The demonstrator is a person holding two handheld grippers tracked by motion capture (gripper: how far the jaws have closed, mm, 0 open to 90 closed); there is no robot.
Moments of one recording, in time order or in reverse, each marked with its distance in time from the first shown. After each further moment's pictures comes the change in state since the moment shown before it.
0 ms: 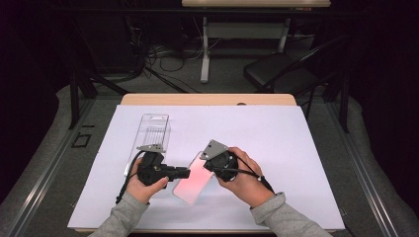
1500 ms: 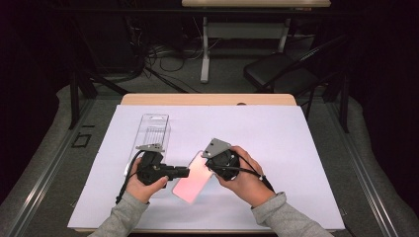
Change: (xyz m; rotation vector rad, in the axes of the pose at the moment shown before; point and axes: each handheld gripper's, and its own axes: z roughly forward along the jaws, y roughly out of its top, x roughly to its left) left arm 0.003 -0.001 0.000 -0.006 0.005 -0.012; right arm -0.004 -0.001 -0.002 -0.021 0.026 0.037
